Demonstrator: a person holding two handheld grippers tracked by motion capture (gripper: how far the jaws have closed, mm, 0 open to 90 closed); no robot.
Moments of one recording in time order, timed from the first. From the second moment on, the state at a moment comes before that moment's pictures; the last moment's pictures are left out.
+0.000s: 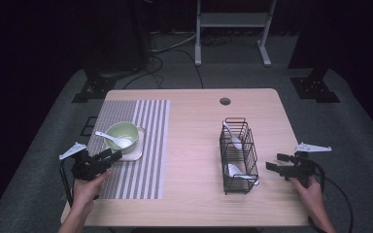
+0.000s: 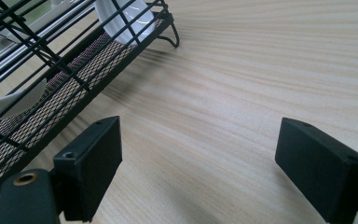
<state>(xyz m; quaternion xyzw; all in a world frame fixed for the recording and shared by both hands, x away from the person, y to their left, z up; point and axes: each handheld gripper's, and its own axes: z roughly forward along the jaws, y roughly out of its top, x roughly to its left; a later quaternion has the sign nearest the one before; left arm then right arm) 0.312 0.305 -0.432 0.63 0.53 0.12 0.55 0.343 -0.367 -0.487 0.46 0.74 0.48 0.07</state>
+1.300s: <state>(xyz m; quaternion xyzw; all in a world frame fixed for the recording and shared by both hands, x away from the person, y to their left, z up) 0.307 0.227 -0.431 0.71 0.45 0.08 0.54 0.343 -0.367 -0.487 0.46 0.74 0.48 0.07</state>
